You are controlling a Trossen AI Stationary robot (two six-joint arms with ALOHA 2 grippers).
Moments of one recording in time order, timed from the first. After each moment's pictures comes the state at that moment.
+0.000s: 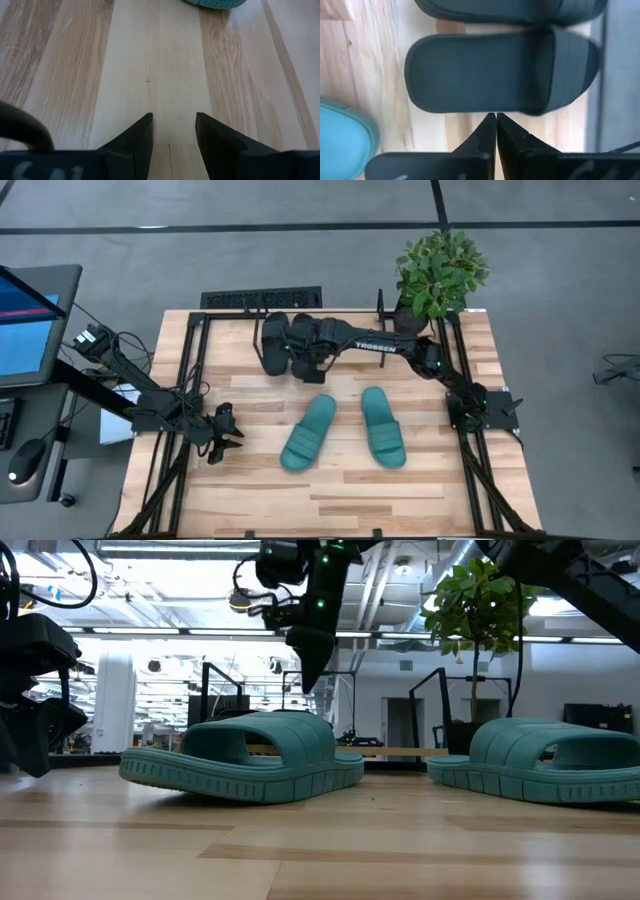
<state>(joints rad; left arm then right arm) -0.67 0.78 0.07 -0.07 -0.29 -0.66 -0.17 2.34 2.33 -1.28 0.29 -0.22</state>
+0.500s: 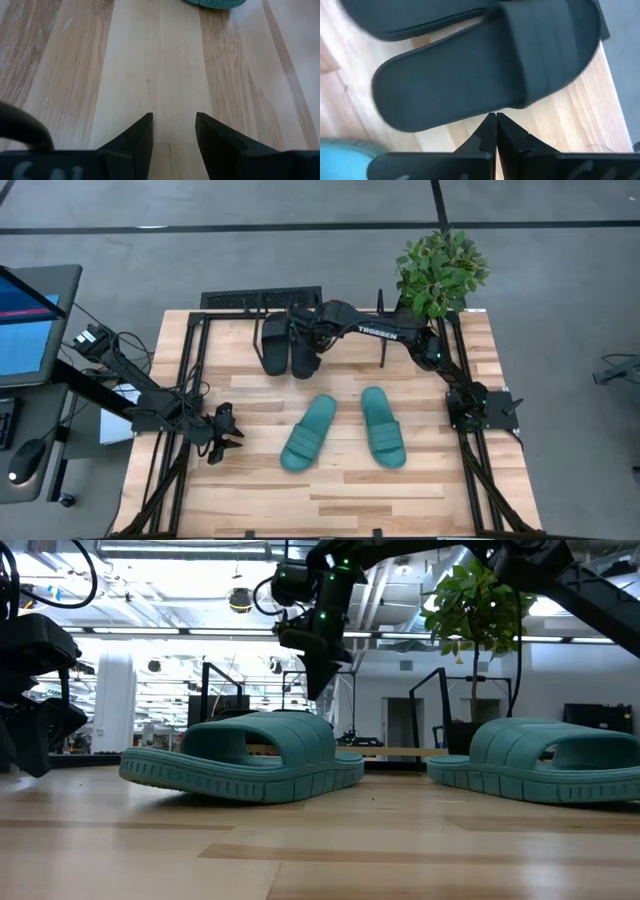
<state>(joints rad) -0.67 0.78 0.07 -0.07 -0.29 -0.66 -0.28 2.34 2.33 -1.26 0.15 0.01</state>
